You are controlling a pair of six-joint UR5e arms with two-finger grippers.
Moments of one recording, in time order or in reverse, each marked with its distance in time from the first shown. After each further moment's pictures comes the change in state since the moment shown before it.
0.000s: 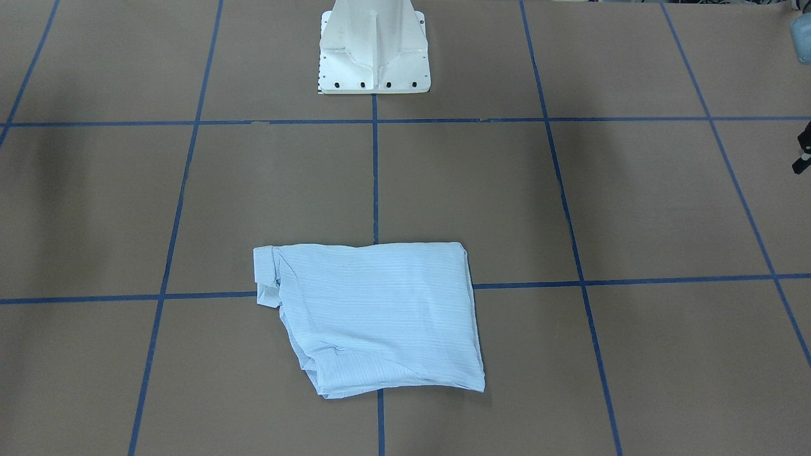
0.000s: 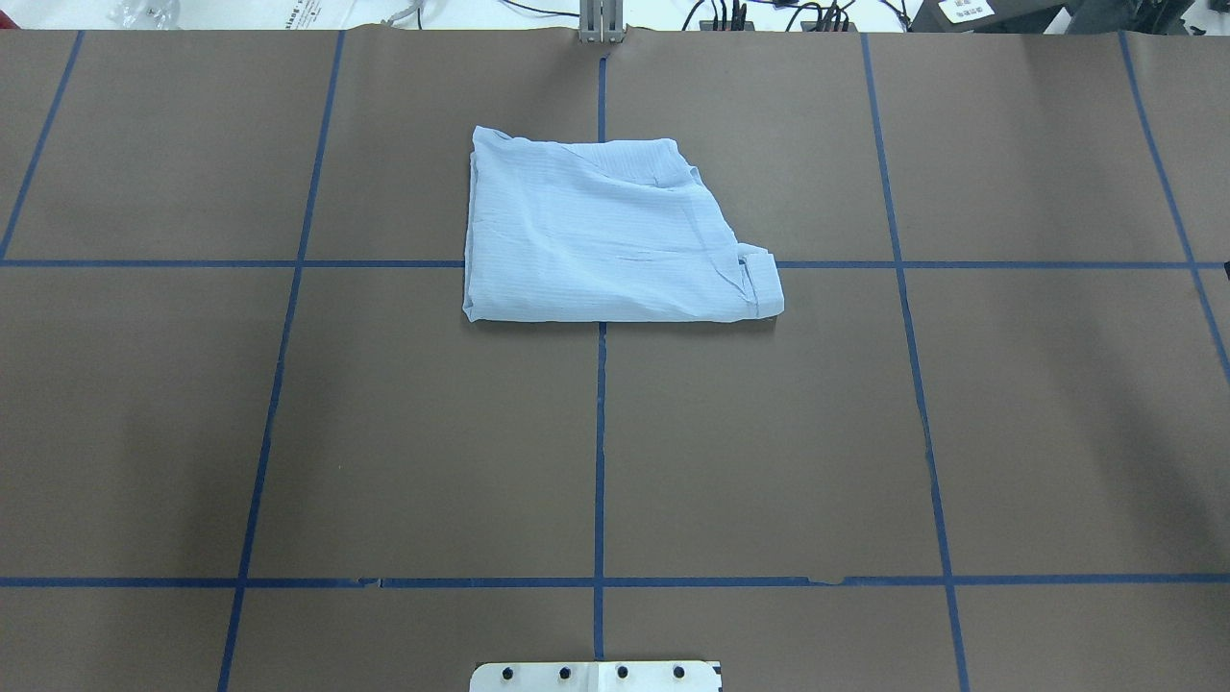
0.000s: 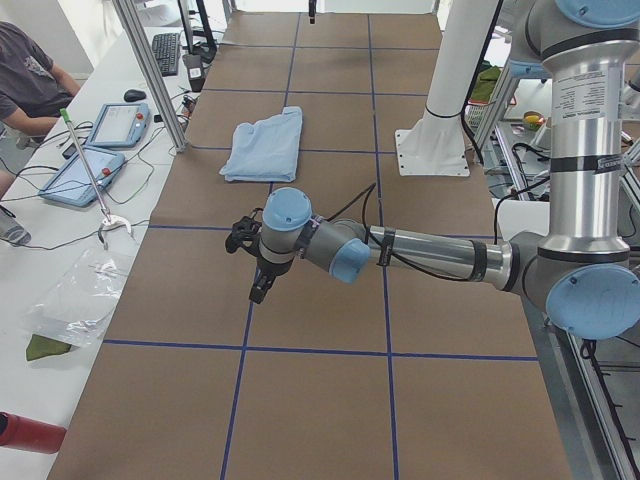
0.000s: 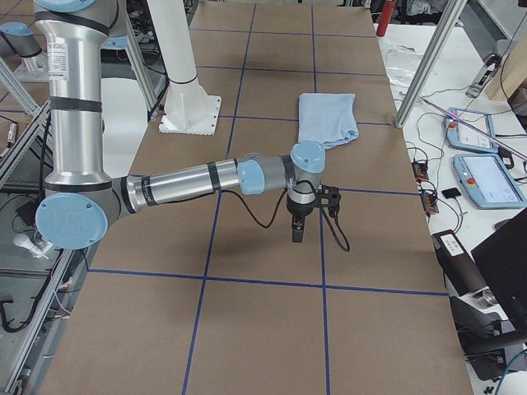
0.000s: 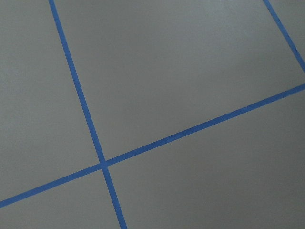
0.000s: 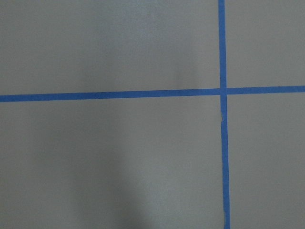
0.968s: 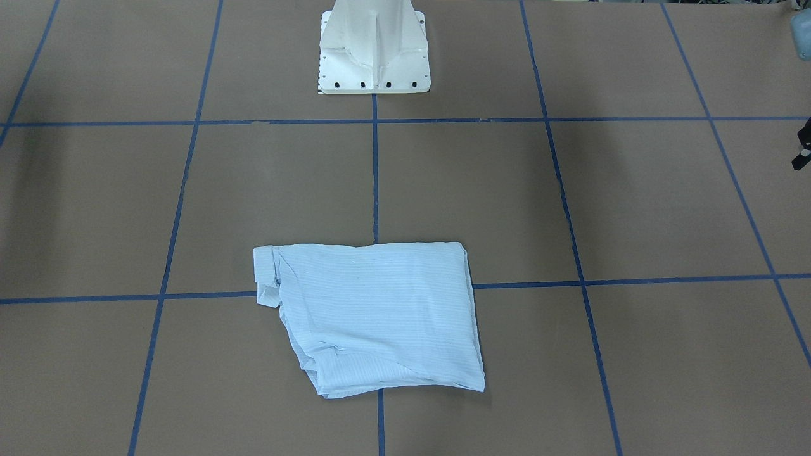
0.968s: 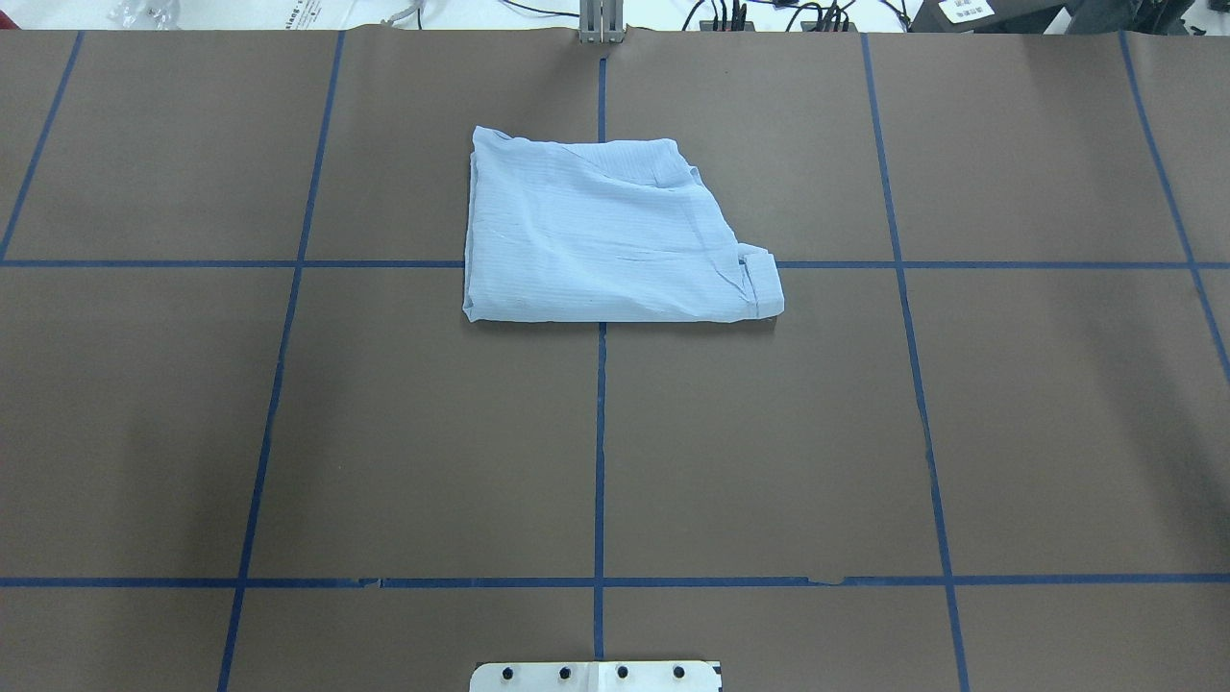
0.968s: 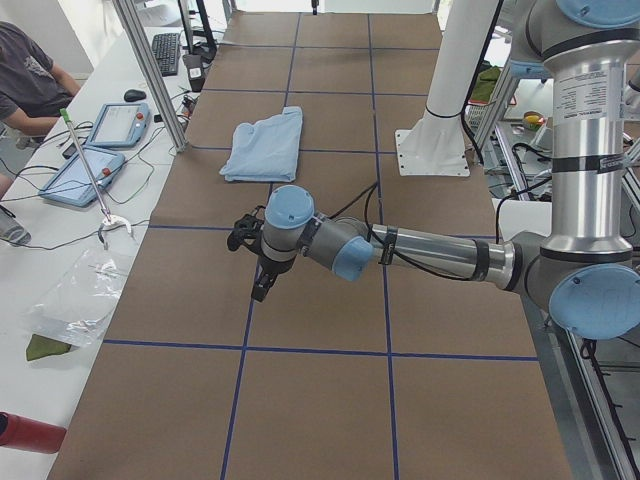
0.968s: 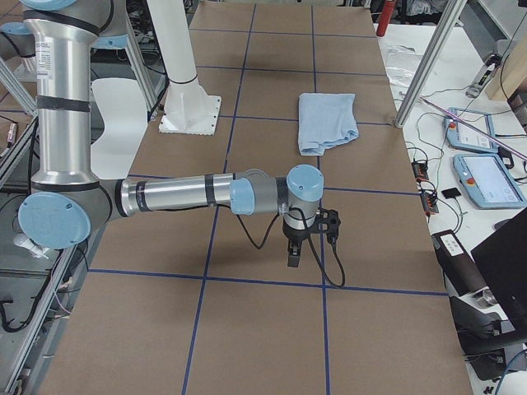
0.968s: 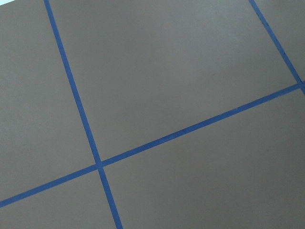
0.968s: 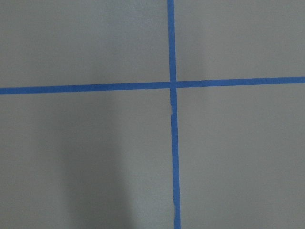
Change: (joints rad) left arm -0.002 0.007 -0.009 0.006 -0.007 -0.001; right arm 0.131 -0.040 -0.071 -0.006 0.030 -0.191
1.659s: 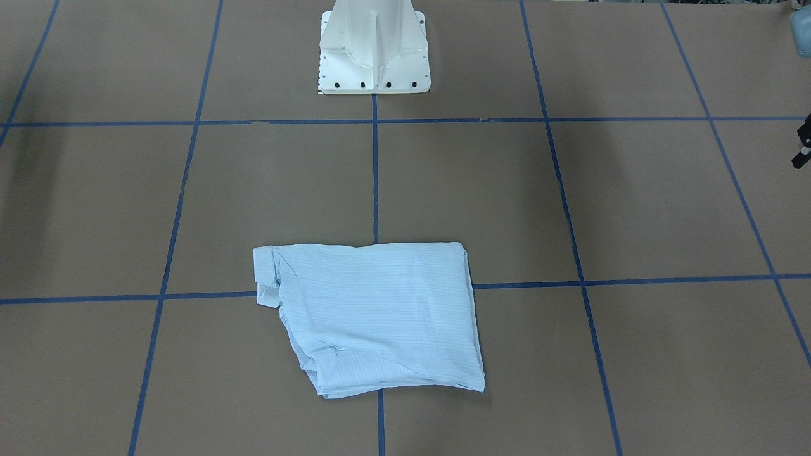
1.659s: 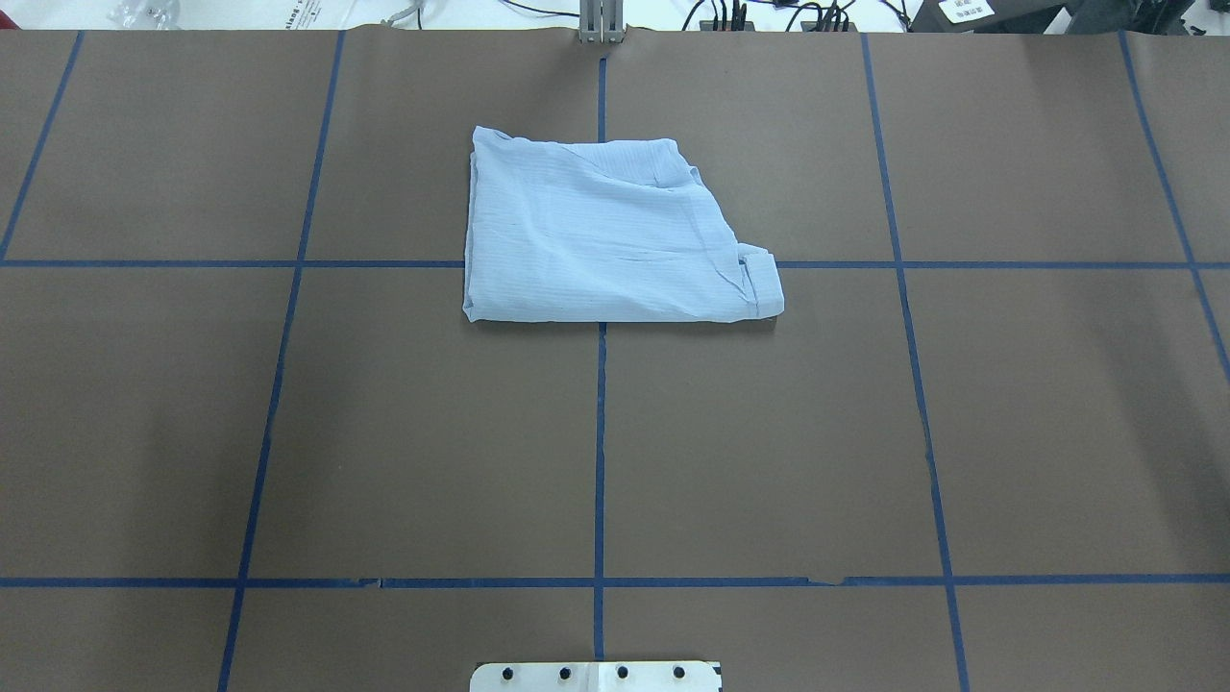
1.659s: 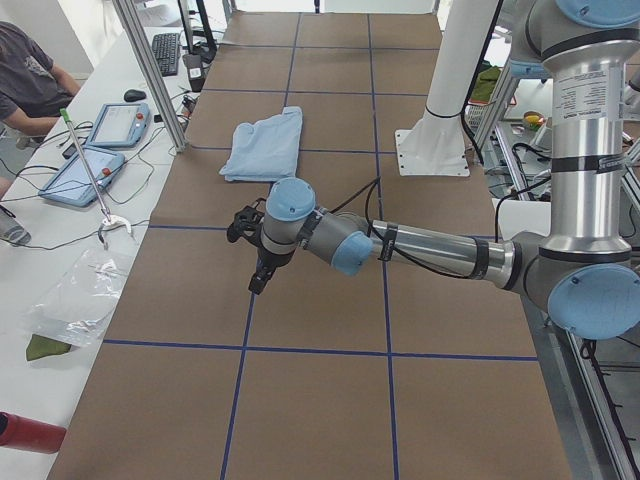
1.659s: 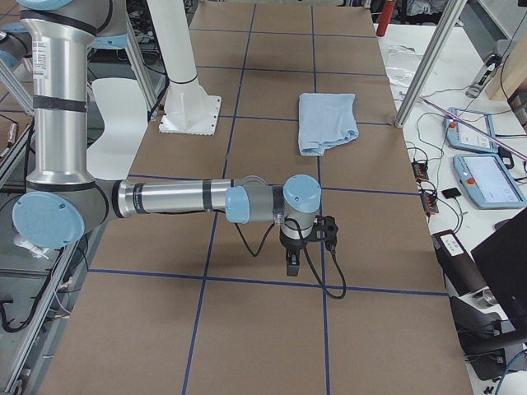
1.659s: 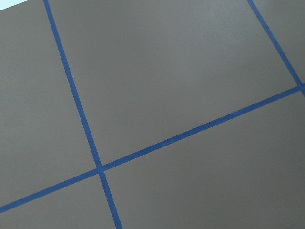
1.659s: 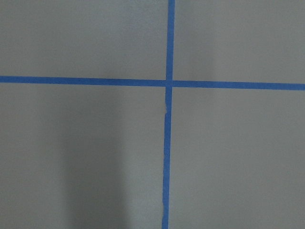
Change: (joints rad) left arm -0.005 0.001 -0.040 -0.007 0.002 0.004; right arm 0.021 -0.003 -0.013 0.014 0.009 -0.062
